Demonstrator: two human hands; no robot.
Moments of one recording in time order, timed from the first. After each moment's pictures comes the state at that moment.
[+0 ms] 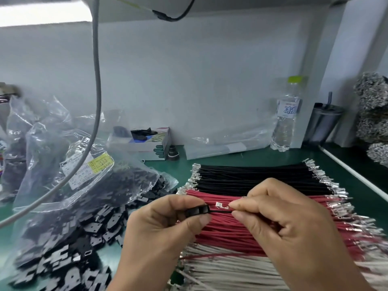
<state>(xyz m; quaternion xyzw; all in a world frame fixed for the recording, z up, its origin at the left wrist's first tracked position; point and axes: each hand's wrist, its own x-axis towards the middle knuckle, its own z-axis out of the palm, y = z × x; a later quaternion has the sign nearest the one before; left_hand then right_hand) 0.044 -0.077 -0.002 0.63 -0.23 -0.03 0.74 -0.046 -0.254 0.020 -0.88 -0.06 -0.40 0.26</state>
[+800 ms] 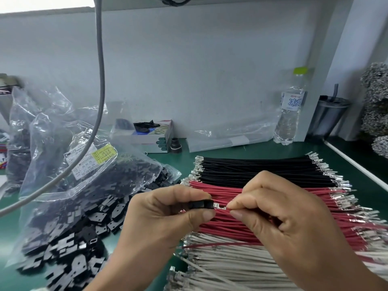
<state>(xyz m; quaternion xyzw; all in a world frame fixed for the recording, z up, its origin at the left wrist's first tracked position) 0.046 -0.064 0.001 0.62 -0.28 -0.08 0.73 -0.046 -0.249 0.022 -0.88 -0.10 -0.36 0.28</state>
